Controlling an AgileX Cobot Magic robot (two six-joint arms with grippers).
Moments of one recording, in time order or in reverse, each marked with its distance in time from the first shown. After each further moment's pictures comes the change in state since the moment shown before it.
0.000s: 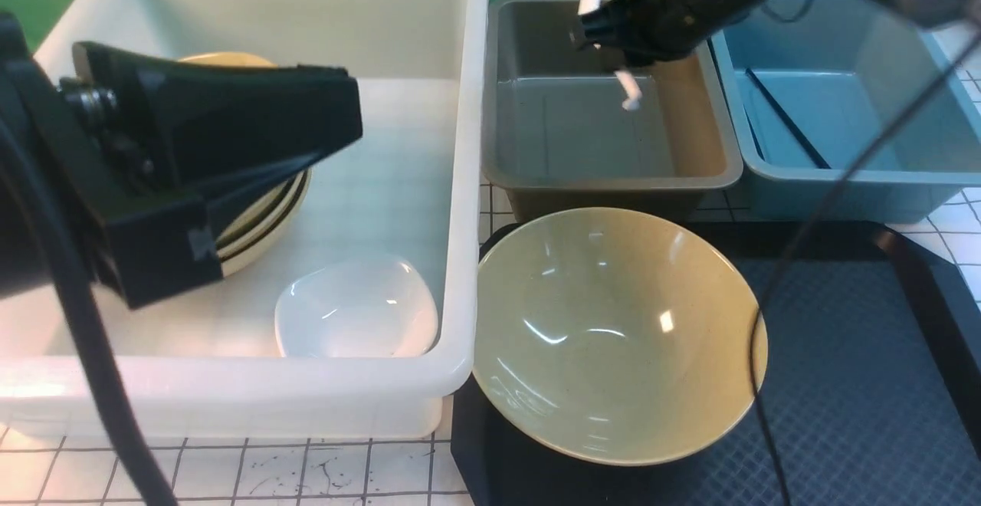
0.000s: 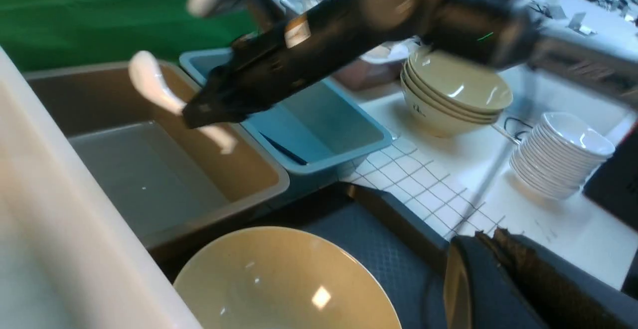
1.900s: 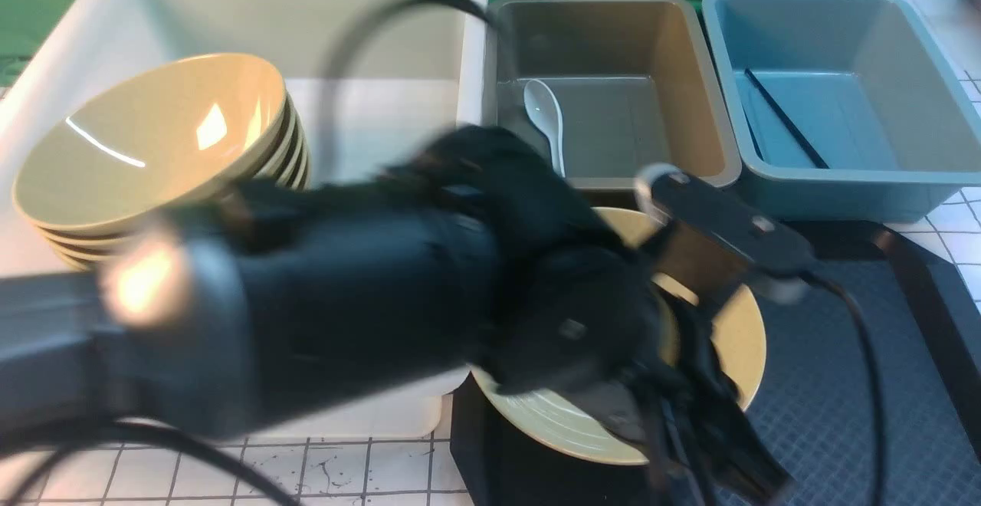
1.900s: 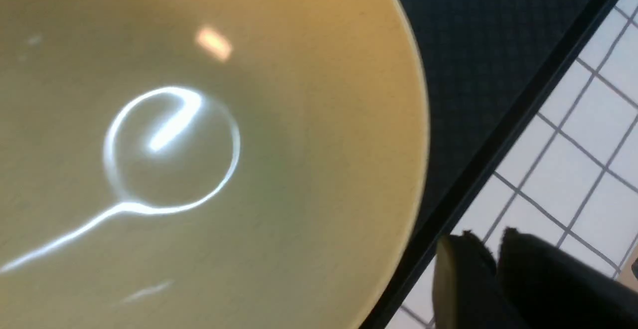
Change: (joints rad) right arm -0.008 -1.780 0.841 -0.102 0.596 0.007; left arm -0.470 0.874 -0.347 0.457 0.245 -0.340
